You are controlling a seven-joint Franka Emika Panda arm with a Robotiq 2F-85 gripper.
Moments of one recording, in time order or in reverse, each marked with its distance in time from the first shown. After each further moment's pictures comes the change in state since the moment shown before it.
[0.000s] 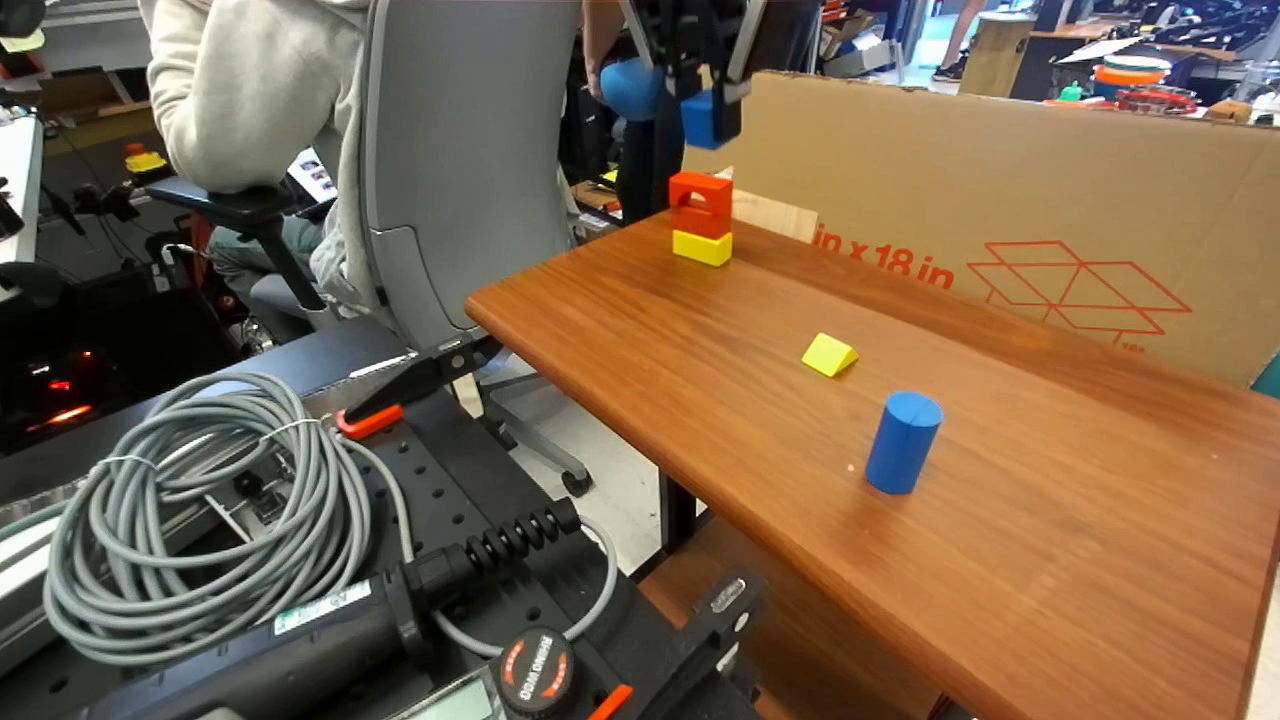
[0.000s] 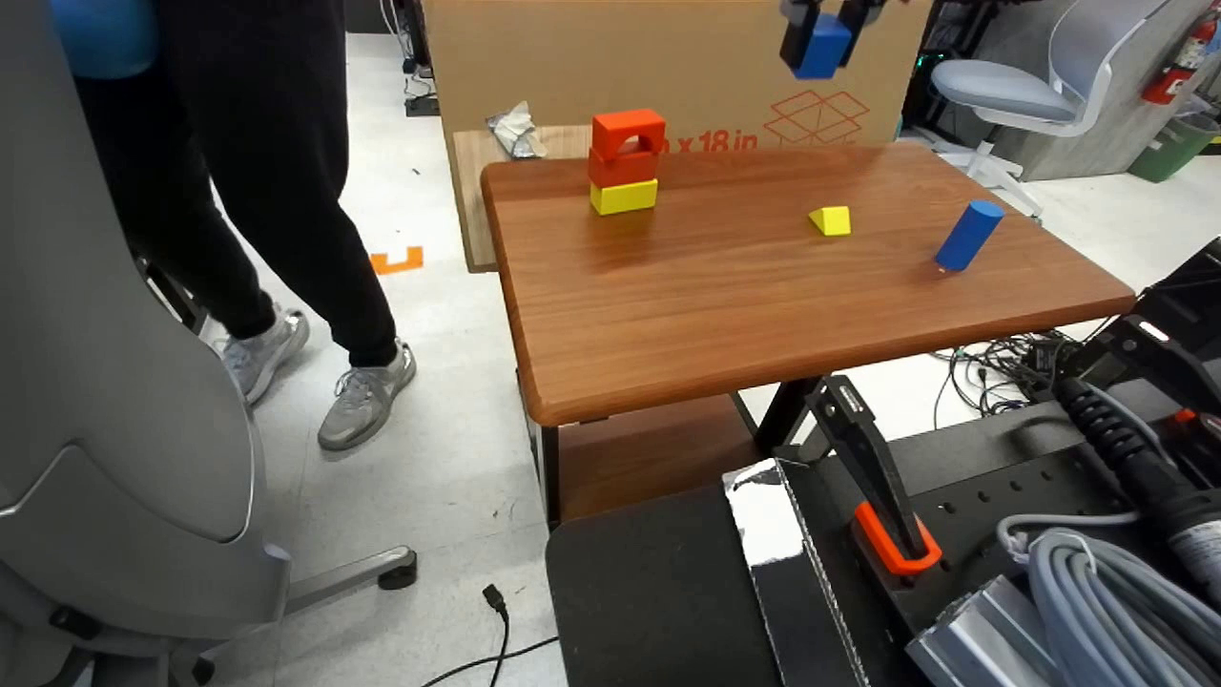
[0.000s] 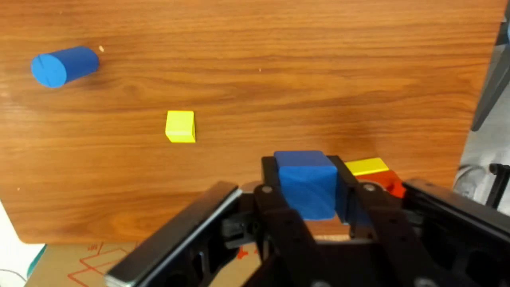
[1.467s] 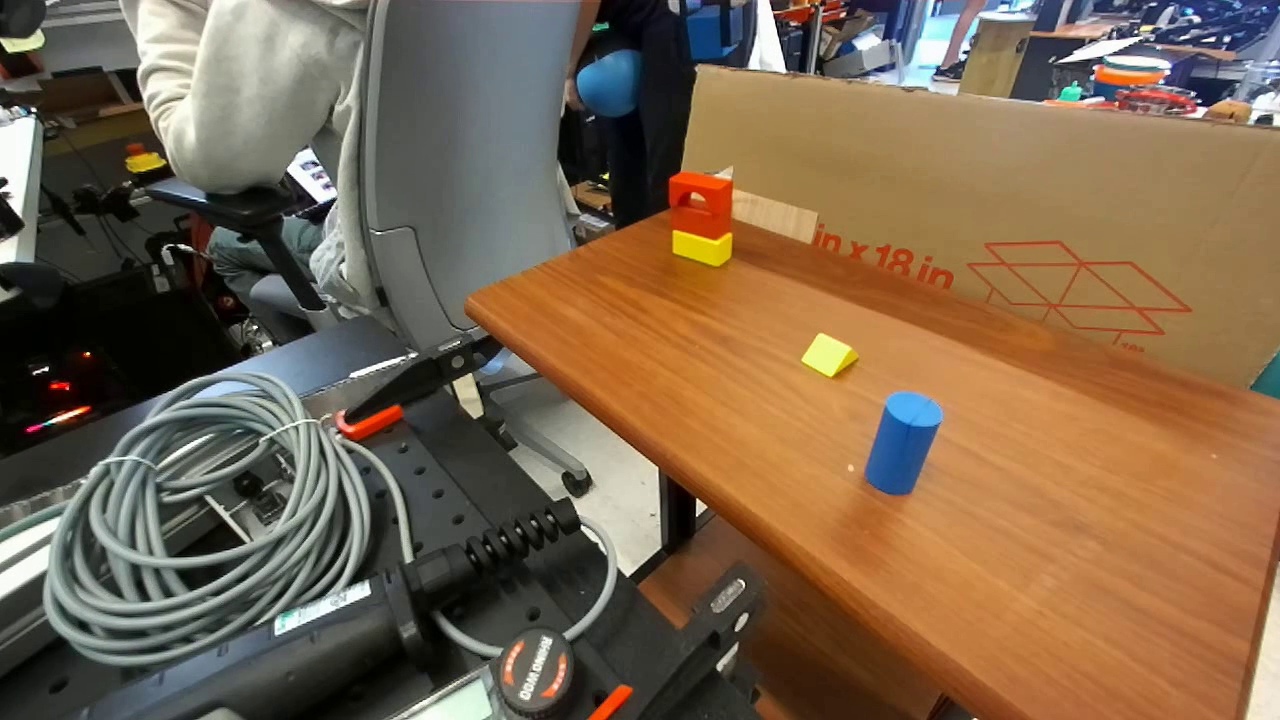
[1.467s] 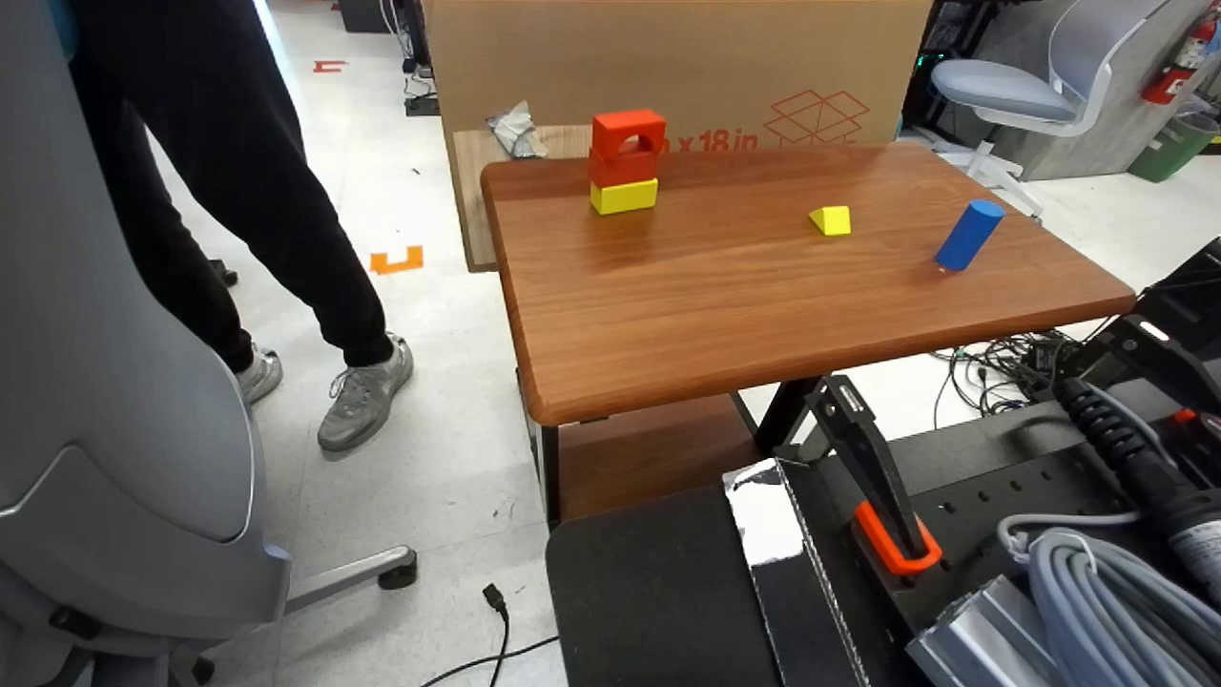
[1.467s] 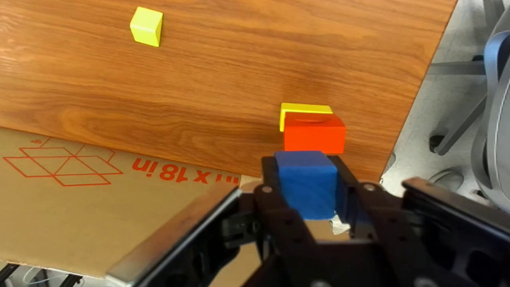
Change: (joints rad) arm 0.006 0.145 0.096 0.350 -0.087 -0.227 -0.091
